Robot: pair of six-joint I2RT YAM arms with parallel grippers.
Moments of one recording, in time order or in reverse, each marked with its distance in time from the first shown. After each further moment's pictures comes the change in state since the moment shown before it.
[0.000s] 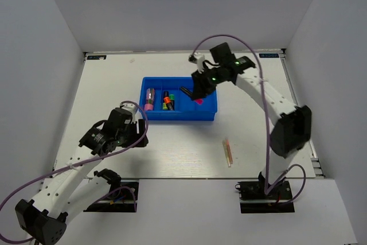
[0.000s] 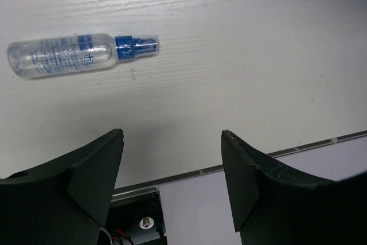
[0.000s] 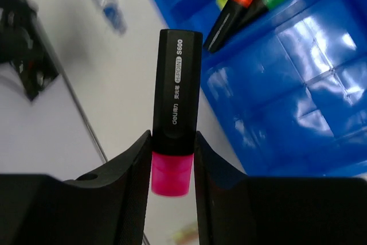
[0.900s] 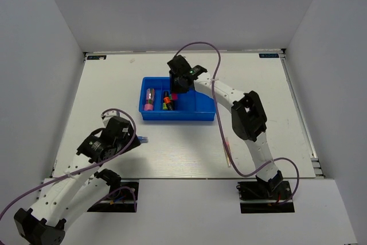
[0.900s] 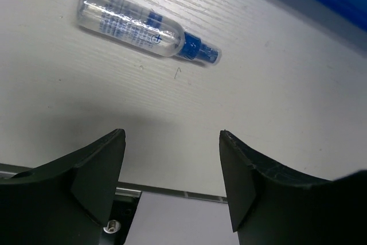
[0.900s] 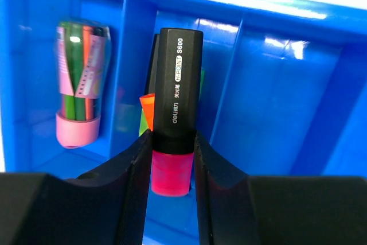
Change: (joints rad) left arm 0.000 -0.102 -0.088 -0.078 -0.221 -0.393; right arm 0.249 0.510 0.332 0.232 0.791 0.832
